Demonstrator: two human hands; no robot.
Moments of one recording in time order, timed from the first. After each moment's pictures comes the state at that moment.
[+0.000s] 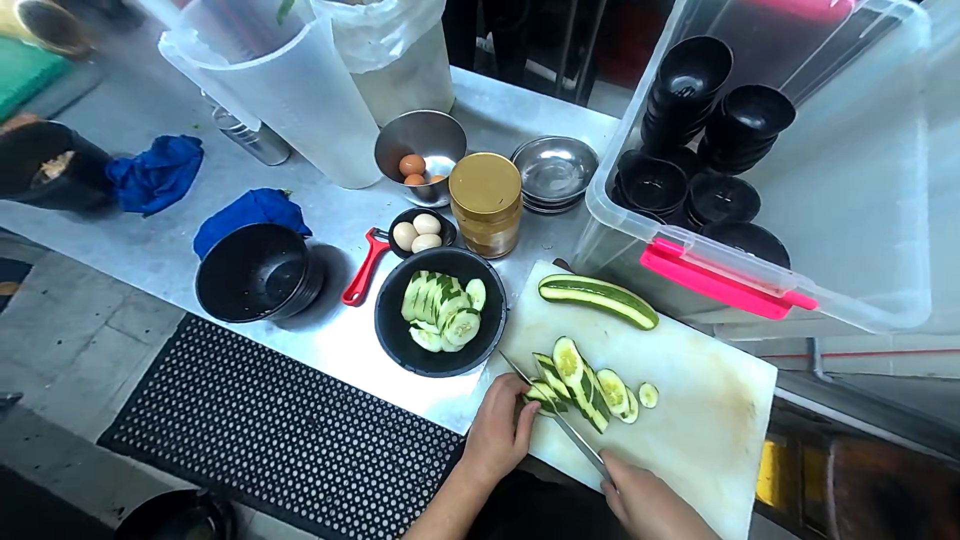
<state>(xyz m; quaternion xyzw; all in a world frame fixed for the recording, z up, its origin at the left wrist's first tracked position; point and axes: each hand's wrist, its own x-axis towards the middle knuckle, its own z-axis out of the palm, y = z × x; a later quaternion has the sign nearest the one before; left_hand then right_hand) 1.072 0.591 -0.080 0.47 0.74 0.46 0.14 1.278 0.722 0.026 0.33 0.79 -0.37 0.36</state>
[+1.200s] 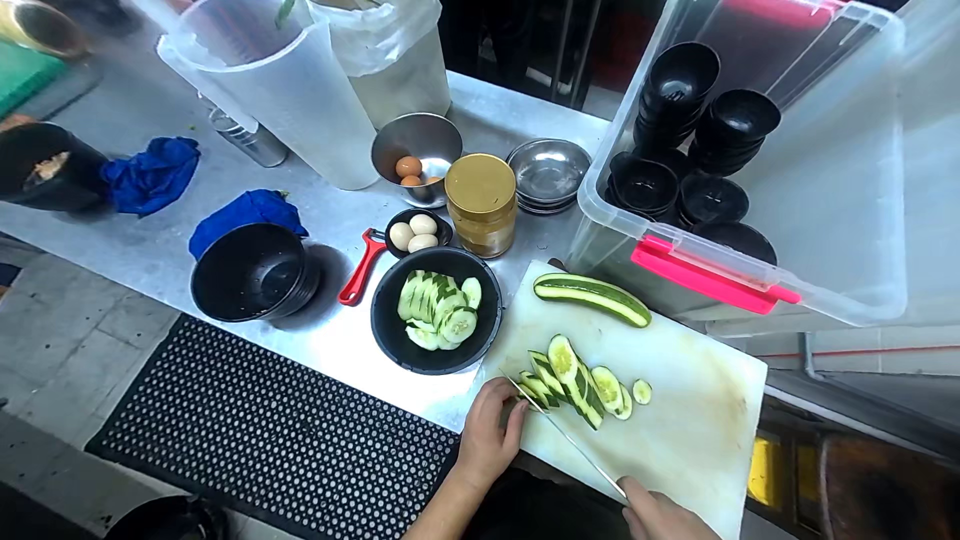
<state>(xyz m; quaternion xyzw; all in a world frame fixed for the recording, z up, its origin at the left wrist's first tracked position) 1.078 0.585 -0.085 0.45 0.73 0.51 0.08 1.307 0.710 0.067 0.34 0.82 -0.32 0.34</state>
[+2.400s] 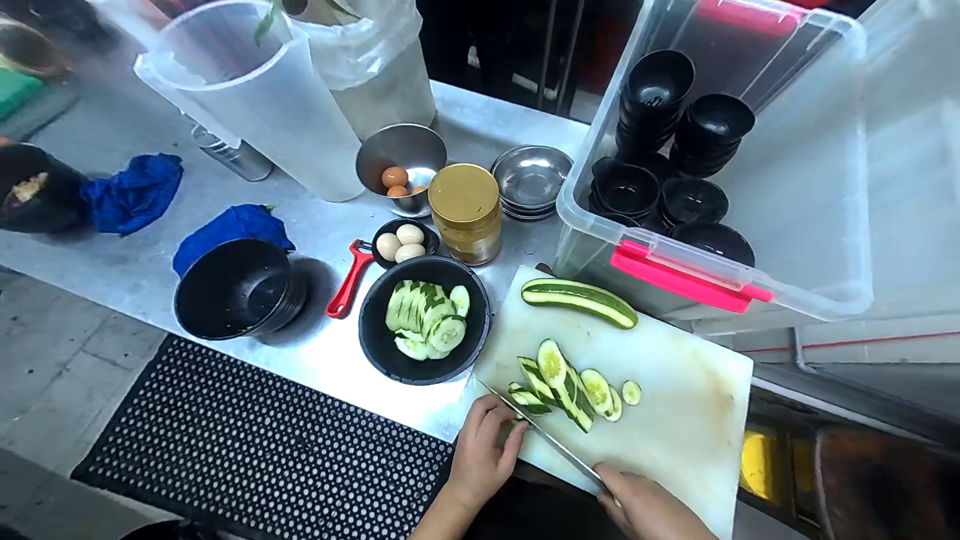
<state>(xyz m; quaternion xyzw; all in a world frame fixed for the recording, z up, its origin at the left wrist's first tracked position) 1.085 0.574 -0.088 0.48 0.73 0.49 0.07 1.308 0.727 0.016 0.27 0.81 -0.38 0.34</state>
